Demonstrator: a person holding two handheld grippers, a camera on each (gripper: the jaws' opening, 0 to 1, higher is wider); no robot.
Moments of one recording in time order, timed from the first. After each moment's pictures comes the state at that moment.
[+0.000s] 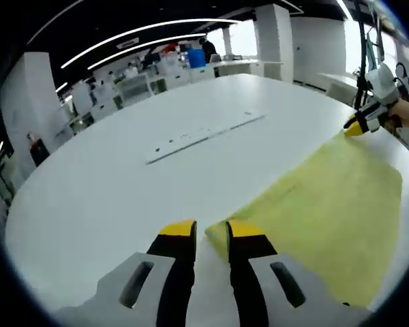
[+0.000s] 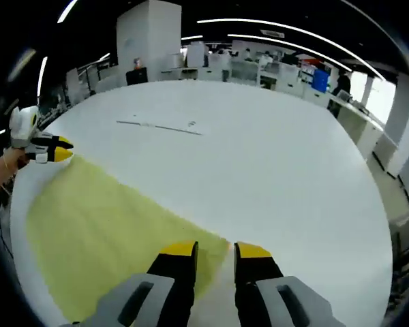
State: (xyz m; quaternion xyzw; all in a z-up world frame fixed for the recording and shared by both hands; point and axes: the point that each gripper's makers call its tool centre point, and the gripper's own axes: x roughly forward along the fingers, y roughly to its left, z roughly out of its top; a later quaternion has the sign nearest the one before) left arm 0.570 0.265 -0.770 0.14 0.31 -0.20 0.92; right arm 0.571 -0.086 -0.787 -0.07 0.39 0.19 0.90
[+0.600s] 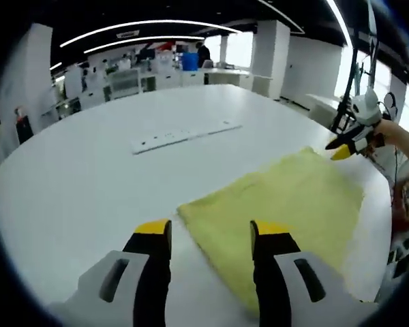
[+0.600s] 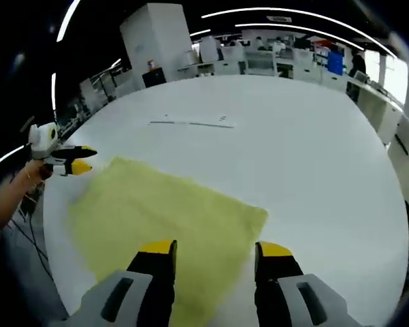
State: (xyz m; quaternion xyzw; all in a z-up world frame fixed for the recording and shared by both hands) left arm 0.508 0.256 -0.742 0.04 0.32 -0.26 0.91; right arm 0.506 -0.060 -0.759 -0.02 0.41 0.28 0.87
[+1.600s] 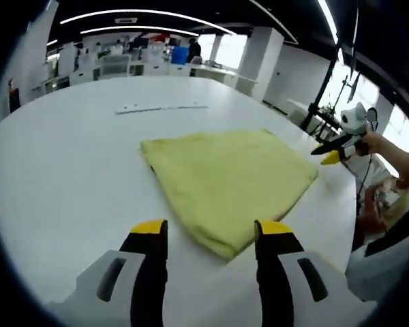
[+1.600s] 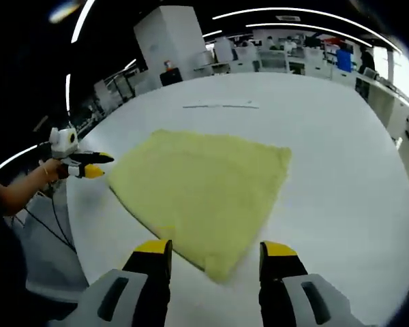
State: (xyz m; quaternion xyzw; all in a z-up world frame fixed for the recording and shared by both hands) left arm 0.395 0.250 -0.768 -0.02 0.34 -0.30 0.89; right arm 0.384 -0.070 -0.772 0.01 0.43 0.30 0.85
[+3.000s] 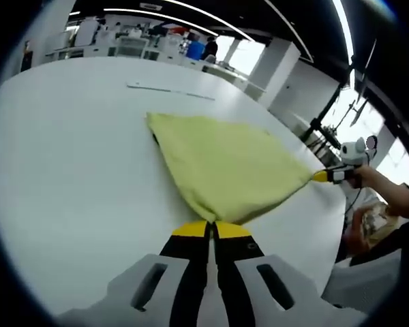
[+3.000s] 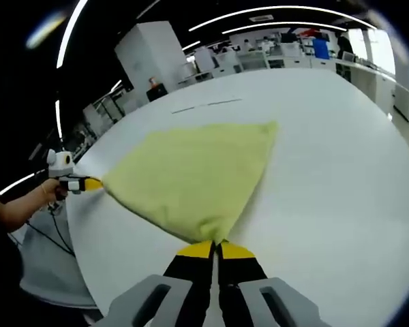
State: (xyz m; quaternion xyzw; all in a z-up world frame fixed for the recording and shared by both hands) left arm 0.372 0.252 -0.778 -0.09 0.36 -0.29 0.88; right arm 0.371 -0.078 -0.790 0.06 0.40 0.28 0.87
